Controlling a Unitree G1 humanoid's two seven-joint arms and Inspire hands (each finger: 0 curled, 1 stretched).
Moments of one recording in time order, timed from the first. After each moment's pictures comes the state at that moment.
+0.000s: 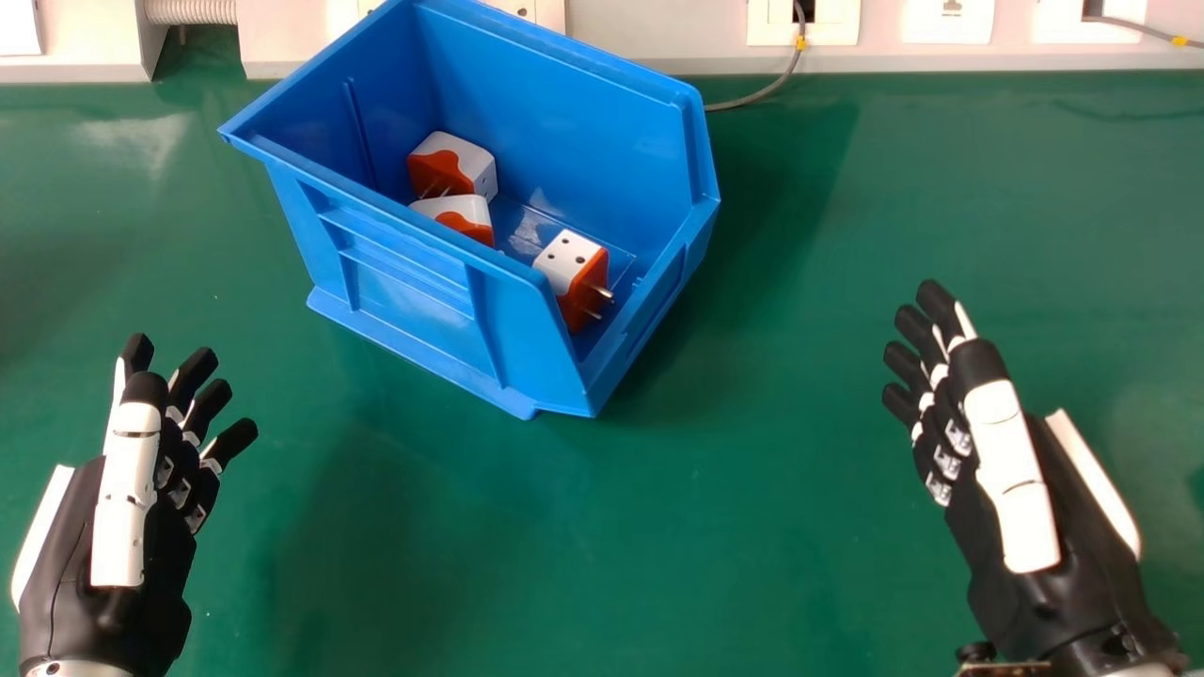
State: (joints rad) left arm 0.30 0.22 0.37 0.07 -0.39 -0.18 -0.39; right arm 0.46 -0.12 -0.04 -0.43 0.18 0.01 0.27
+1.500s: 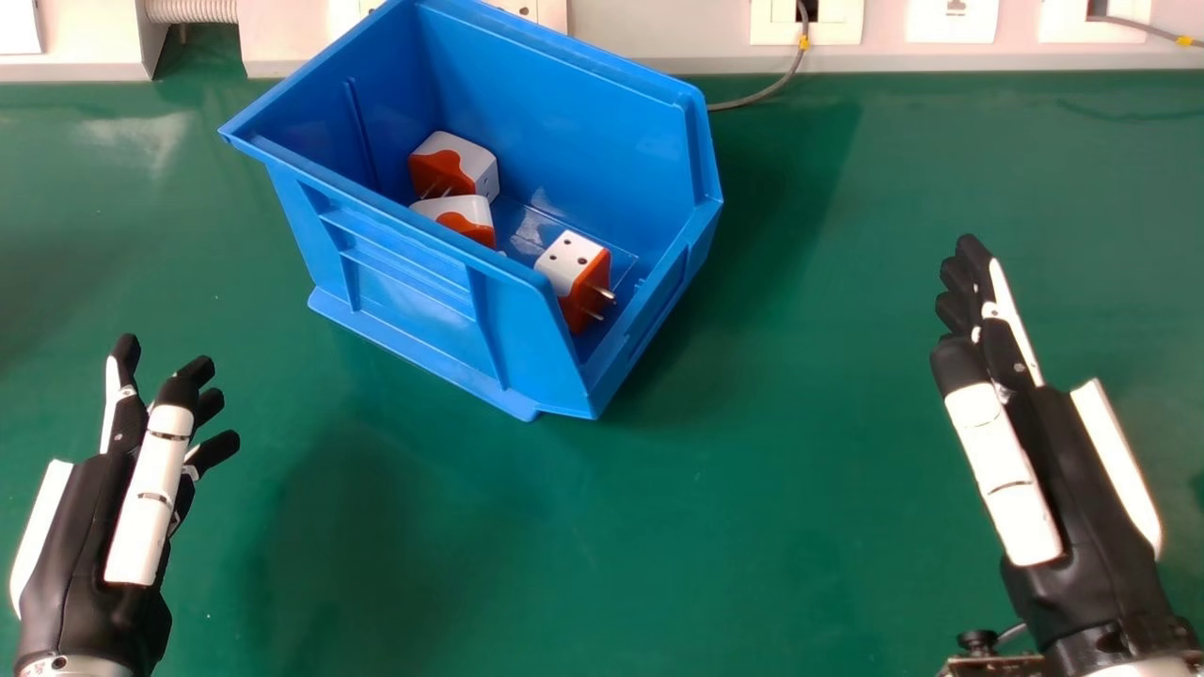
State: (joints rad) left arm 0.31 0.22 0.36 0.04 -0.19 -0.21 -0.27; right arm 0.45 -0.12 -0.04 -0.36 -0.04 -0.21 0.16
